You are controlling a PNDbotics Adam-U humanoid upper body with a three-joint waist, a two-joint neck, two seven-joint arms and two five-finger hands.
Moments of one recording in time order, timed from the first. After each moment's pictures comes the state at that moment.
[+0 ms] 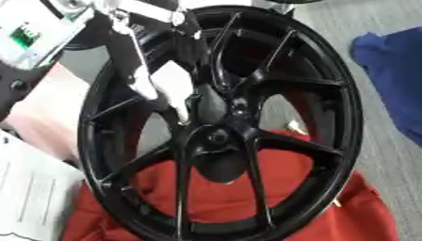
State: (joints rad) left arm -1.23 0.62 -0.59 -1.45 -0.20 -0.09 -0.91; right arm -0.26 -0.46 -0.51 -1.87 -0.22 -0.05 0.28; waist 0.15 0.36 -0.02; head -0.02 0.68
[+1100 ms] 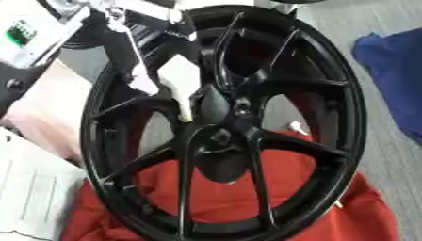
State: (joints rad) left arm -1.23 0.66 -0.53 -1.49 -0.12 -0.04 -0.88; right arm -0.26 -0.46 -0.50 -1.87 -0.22 -0.05 0.28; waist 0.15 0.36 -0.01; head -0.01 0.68
